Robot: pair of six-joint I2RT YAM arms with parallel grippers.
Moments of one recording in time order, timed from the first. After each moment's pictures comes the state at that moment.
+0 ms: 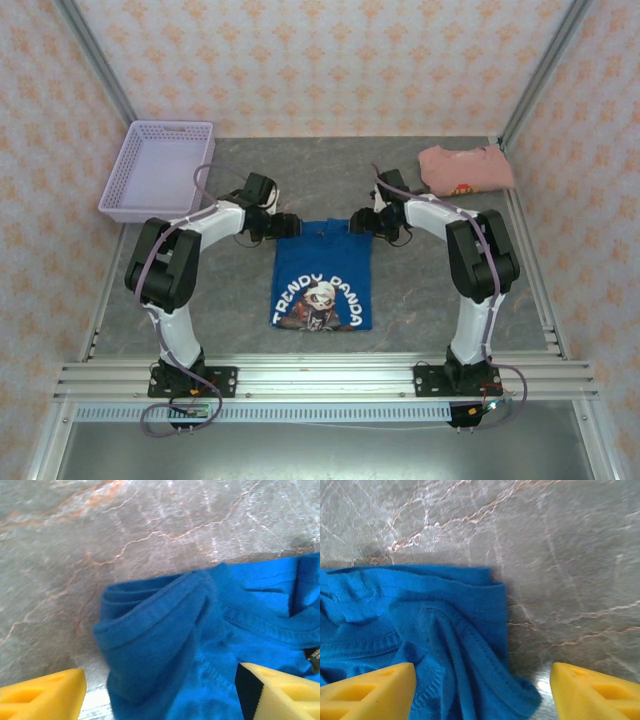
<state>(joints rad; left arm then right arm) -0.28 1.87 1.20 -0.45 0.24 -0.39 0.35 1.93 1.26 -0.50 -0.30 0.43</state>
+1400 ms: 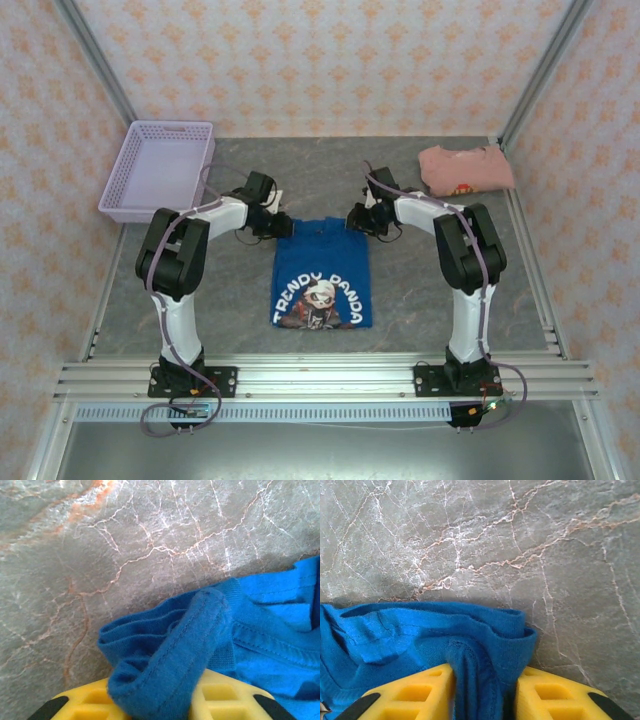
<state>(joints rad) -0.26 1.97 1.25 -0.43 0.32 -0.33 0.38 2.03 1.34 -0.43 -0.33 0.54</state>
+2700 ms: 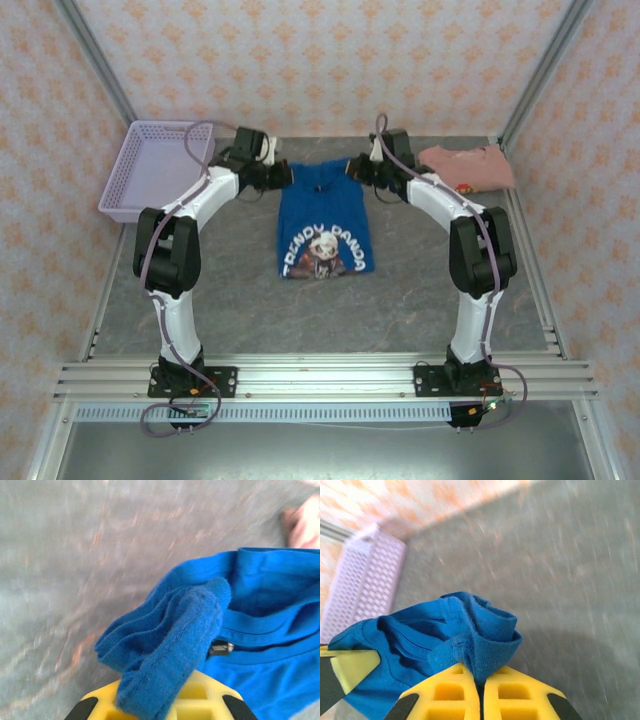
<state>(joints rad) -0.20 1.98 1.66 -0.48 0.37 -0.39 0.31 1.97 1.56 -0.19 -0.38 0.57</state>
